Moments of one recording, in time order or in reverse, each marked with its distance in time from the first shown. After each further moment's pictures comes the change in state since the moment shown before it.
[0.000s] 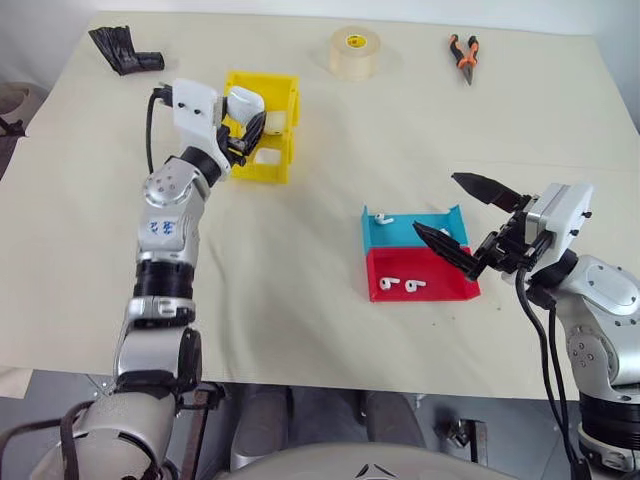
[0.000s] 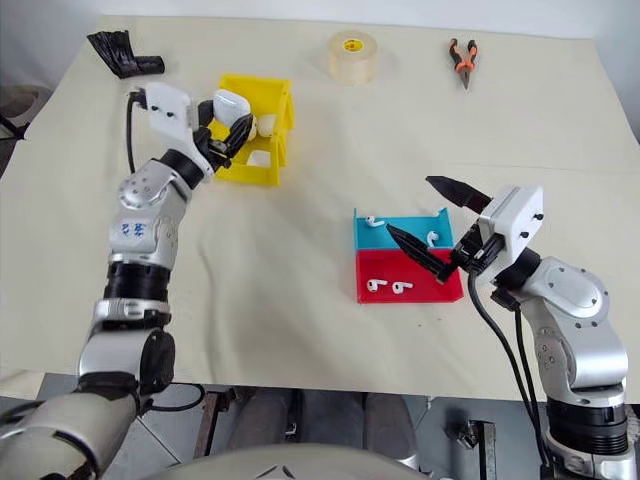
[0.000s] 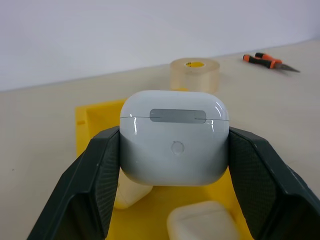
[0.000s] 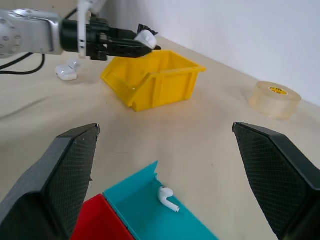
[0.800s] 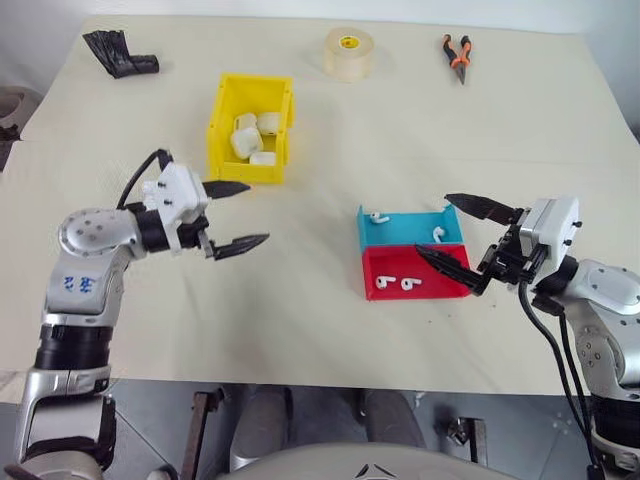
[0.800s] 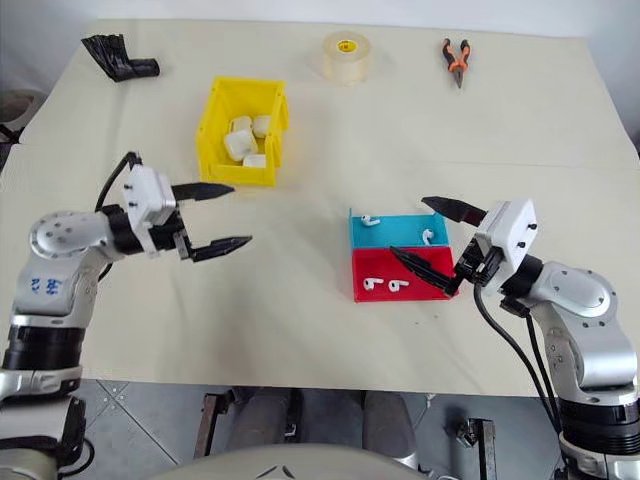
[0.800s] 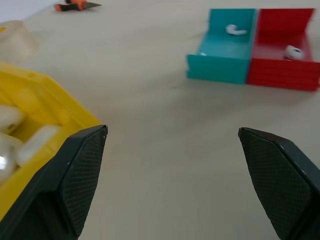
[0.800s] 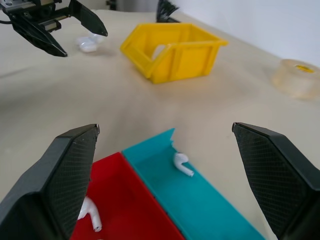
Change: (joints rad) left arm 0.493 0.397 -0.044 -0.591 -0.220 0.070 -0.713; right arm 0.024 -0.088 -0.007 0.083 -0.004 -0.014 0.156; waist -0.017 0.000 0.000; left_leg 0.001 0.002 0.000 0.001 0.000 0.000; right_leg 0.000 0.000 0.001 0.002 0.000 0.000
